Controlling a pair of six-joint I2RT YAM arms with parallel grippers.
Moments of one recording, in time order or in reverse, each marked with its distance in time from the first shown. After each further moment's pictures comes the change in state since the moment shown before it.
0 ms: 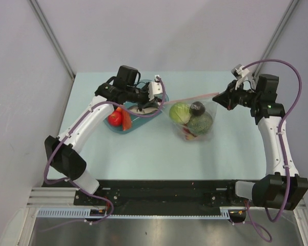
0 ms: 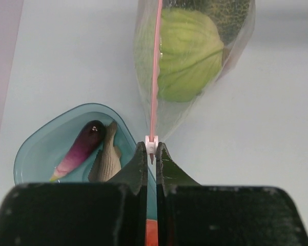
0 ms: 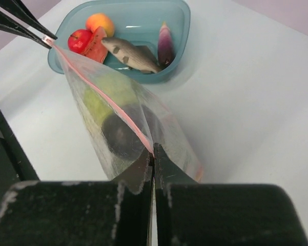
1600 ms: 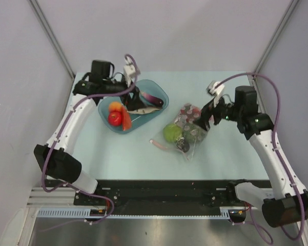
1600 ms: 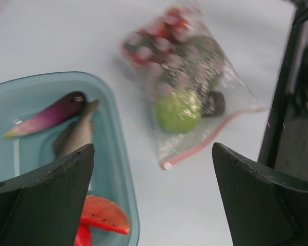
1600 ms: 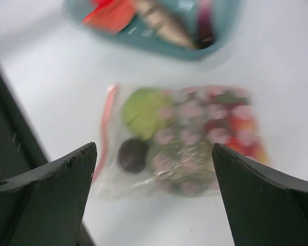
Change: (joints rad) left arm 0.171 -0.085 -0.054 -0.075 0.195 -0.242; right arm 0.400 -0.196 -0.133 -0.183 0.246 -0.198
